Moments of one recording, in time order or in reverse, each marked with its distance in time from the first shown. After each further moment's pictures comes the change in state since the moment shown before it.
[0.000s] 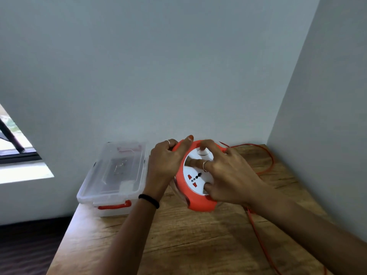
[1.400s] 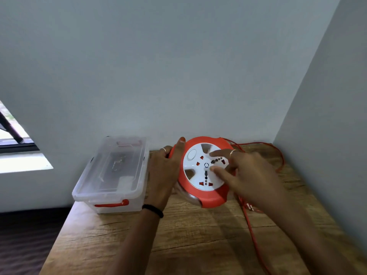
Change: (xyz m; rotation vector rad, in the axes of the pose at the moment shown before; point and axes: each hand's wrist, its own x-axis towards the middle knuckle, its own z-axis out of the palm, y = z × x) left_hand -0.003 -0.026 0.017 -0.040 0.173 -0.081; right_hand -0.011 0.016 -0.012 0.349 -0.011 0.422
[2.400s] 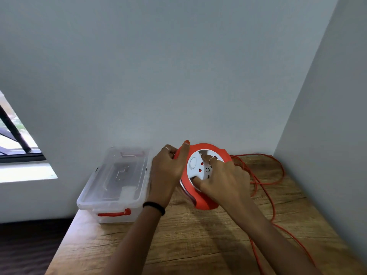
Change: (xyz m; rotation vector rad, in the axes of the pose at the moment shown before) left_hand 0.012 0.019 -0.002 0.117 0.002 0.064; right_hand 0.022 -0.031 0.036 -0.147 0.043 0.172
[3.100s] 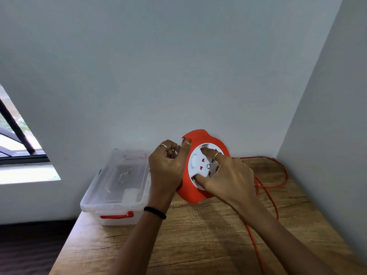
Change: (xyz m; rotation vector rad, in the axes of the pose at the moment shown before) left_hand -0.004 0.012 -0.009 -0.206 0.167 0.277; right_hand 0.005 0.001 -0.006 0.144 0.116 -0.067
